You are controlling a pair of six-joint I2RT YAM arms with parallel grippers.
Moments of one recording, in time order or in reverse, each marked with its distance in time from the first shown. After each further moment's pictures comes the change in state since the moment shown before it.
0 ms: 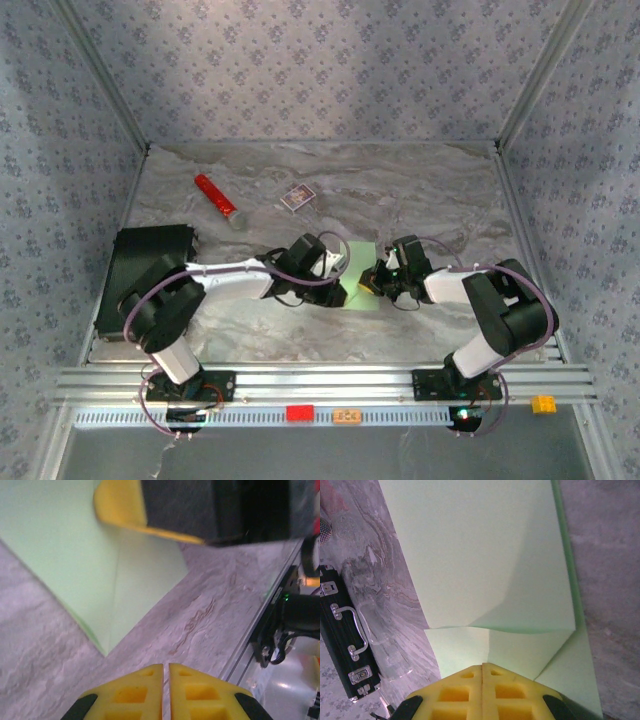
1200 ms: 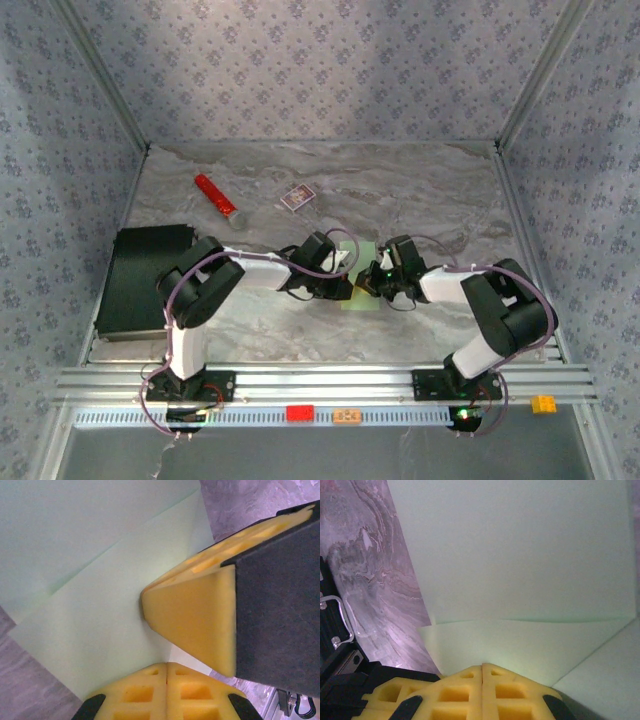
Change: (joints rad) left arm 0.021 0.229 0.062 0.143 0.007 -0.035; right arm 0.040 0.003 0.027 -0.041 0.026 -0.045
